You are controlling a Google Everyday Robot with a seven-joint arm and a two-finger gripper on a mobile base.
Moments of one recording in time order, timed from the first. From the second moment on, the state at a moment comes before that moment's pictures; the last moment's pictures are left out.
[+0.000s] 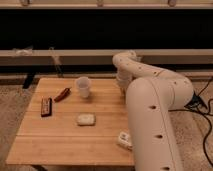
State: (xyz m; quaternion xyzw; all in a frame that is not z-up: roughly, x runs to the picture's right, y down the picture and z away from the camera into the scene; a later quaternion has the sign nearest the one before) arm 0.123 0.024 0.934 -0.25 0.24 0.58 0.73
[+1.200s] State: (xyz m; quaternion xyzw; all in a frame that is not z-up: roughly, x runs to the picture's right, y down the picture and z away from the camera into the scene) arm 0.000 0.096 0.846 -0.32 0.25 0.57 0.71
